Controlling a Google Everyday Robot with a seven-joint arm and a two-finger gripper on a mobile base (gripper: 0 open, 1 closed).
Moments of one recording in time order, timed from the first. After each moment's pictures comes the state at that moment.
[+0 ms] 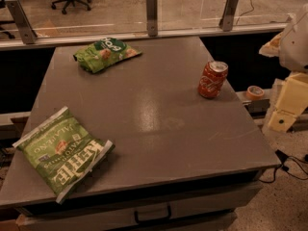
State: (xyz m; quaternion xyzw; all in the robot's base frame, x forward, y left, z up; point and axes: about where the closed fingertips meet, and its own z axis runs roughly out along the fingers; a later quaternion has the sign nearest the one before) arm 0.438 -0.217 0.976 -0.60 0.78 -0.03 0.16
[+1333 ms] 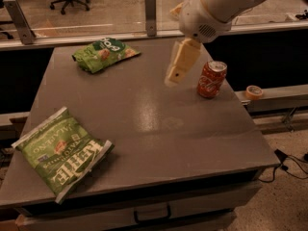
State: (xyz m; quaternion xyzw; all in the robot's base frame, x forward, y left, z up) arm 0.579 -0.049 0.986 -0.67 0.66 0.03 0.34
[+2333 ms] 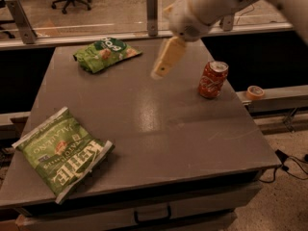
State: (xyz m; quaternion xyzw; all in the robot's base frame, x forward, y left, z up) arm 0.621 -0.028 0.975 -0.65 0.66 0.05 0.37
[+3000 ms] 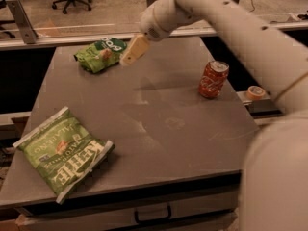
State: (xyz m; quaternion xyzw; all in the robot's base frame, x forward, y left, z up) arm 0.747 0.046 0.931 -0.59 0.68 0.10 0.43
